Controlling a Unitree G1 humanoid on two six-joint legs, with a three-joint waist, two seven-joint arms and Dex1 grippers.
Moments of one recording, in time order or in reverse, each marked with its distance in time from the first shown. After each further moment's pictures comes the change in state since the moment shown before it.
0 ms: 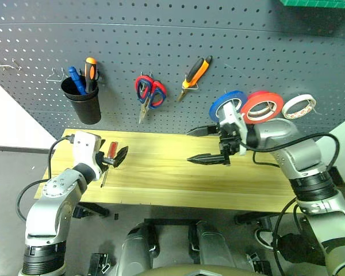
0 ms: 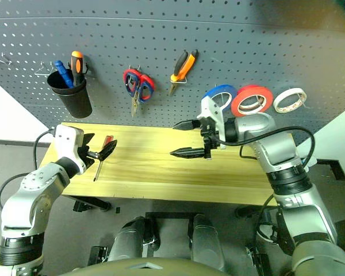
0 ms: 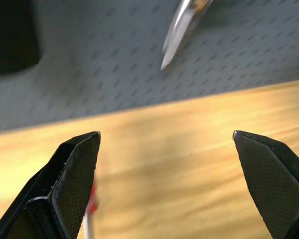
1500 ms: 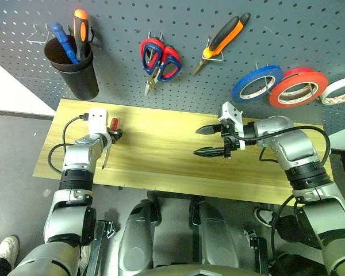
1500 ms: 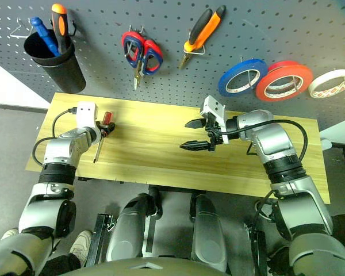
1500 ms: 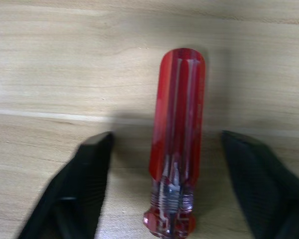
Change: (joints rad) left arm -0.630 -0.083 -0.070 0.835 0.200 0.039 0.236; right arm -0.072 -0.033 0.003 0.215 -0.128 -0.008 0.023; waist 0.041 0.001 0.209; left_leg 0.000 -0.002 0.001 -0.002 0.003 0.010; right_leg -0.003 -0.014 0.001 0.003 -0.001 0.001
